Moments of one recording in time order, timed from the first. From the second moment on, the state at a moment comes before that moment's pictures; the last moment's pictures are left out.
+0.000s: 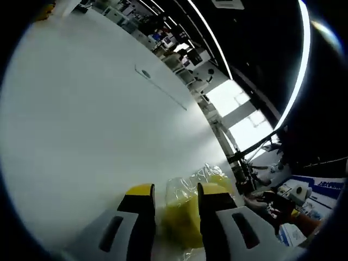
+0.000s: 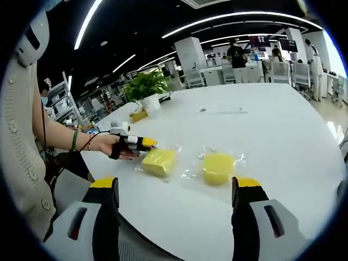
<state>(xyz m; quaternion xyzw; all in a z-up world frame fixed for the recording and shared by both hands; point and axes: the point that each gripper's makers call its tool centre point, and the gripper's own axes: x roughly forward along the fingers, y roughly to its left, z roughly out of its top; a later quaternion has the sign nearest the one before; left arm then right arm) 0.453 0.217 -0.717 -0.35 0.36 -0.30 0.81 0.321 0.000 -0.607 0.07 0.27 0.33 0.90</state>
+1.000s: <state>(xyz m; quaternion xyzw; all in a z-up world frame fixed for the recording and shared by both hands) 0.452 0.205 -0.678 -0.23 0.29 -0.37 0.85 0.316 0.009 -0.611 0.07 0.28 0.34 0.89</state>
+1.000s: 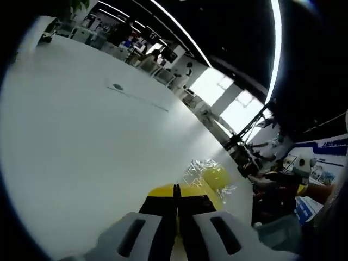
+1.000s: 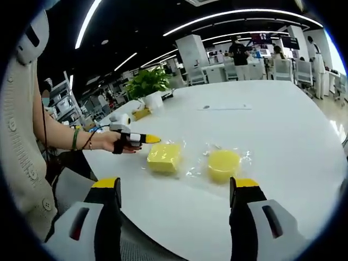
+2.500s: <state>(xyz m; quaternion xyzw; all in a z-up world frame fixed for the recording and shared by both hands) 0.389 0.168 -0.476 -0.02 0.15 -0.44 0.89 0.296 0.027 -0.511 -0.08 0.18 0.48 0.85</state>
